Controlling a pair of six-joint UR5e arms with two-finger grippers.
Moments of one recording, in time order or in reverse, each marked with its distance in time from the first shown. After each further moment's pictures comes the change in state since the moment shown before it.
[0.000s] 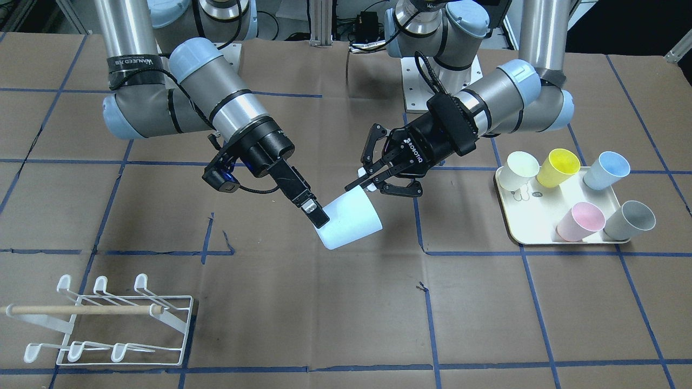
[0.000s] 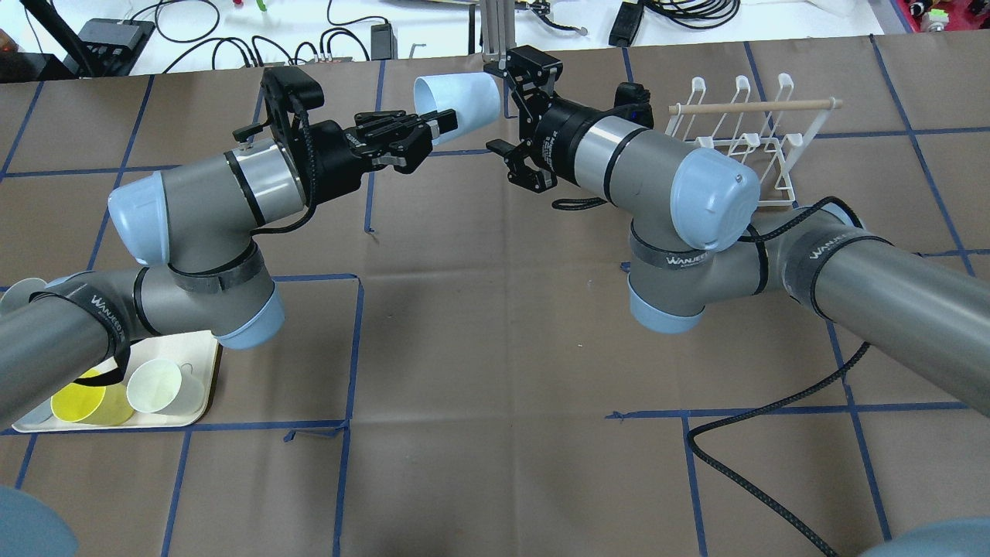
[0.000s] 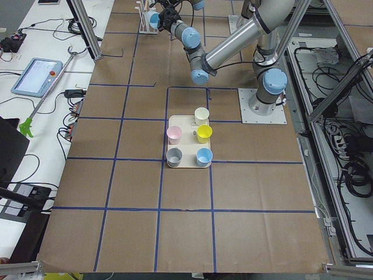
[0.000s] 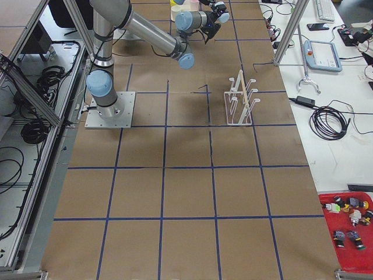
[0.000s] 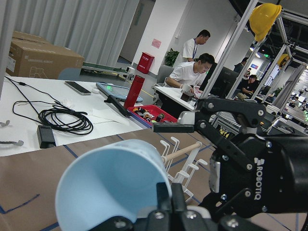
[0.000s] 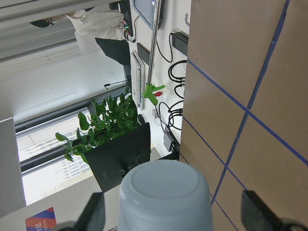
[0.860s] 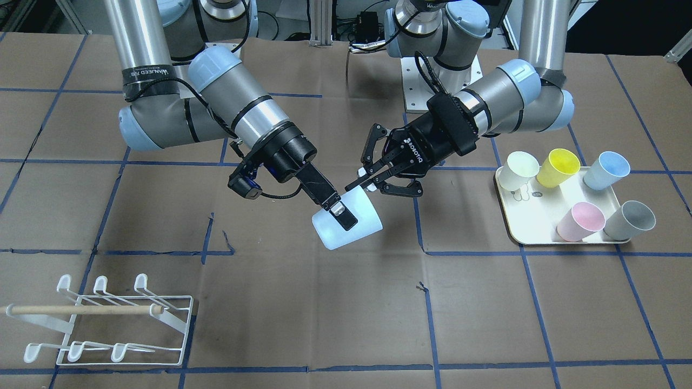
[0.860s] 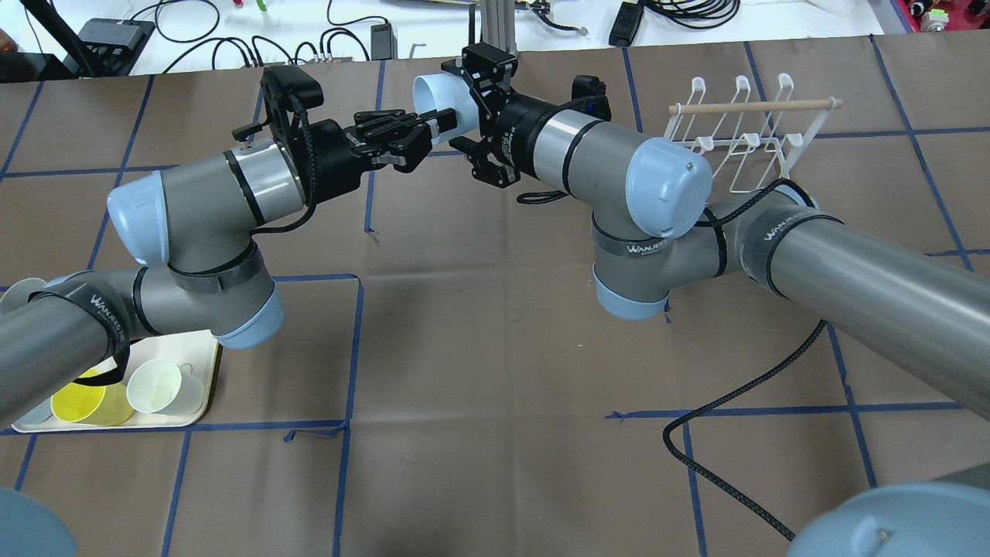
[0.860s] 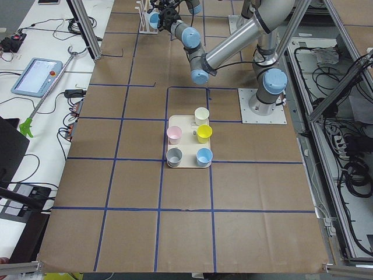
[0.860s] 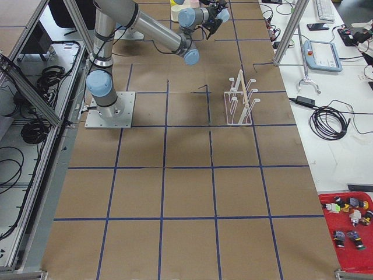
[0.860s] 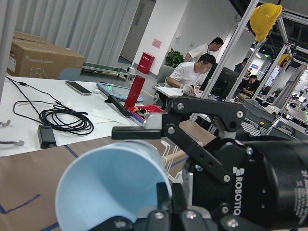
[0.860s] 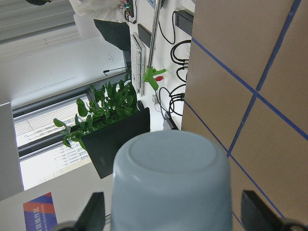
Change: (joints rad) left arm 0.000 0.001 0.001 0.000 0.003 -0.001; right arm 0.048 0.045 -0.068 0.002 -0.003 0.005
